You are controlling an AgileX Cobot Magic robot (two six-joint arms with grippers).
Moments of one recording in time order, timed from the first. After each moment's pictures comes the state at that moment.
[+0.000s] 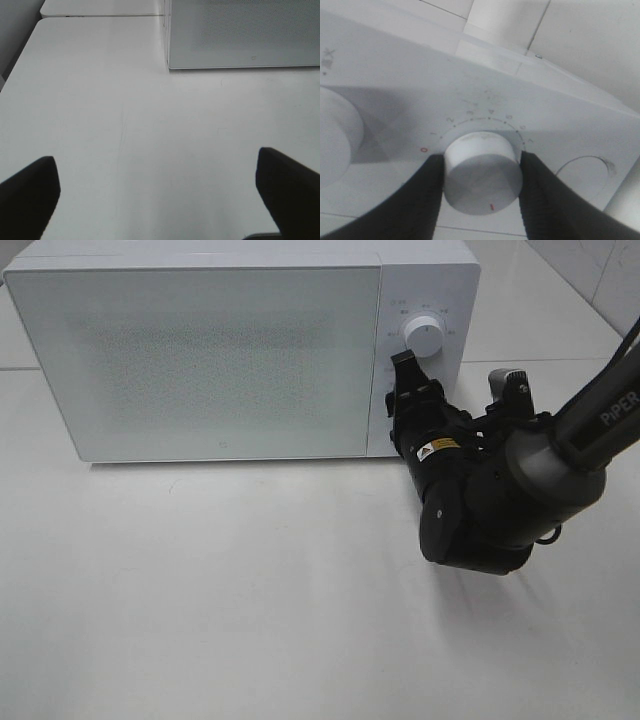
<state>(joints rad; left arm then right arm) 0.09 0.00 -0.52 -0.14 1.09 0.11 0.65 2.11 -0.81 0.79 -1.23 0.96</state>
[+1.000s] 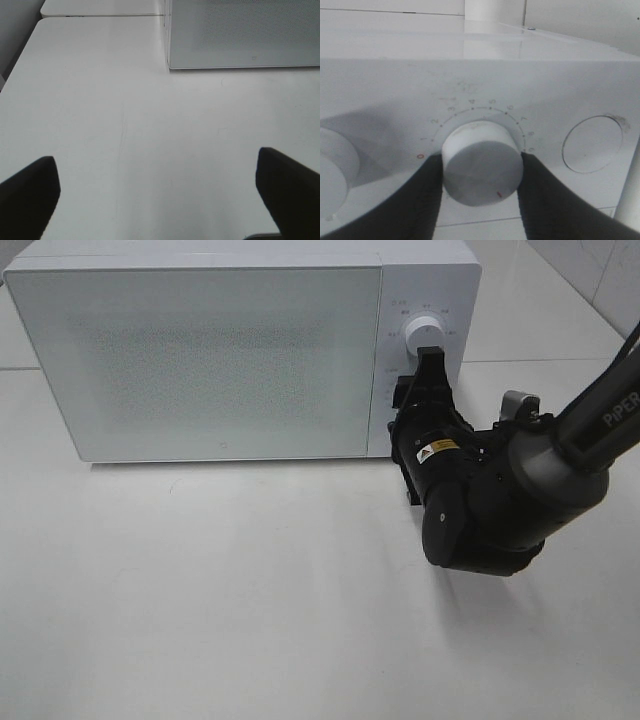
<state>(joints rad) 0.09 0.00 -0.52 -0.14 1.09 0.11 0.65 2.11 -0.79 0.75 -1.24 1.27</state>
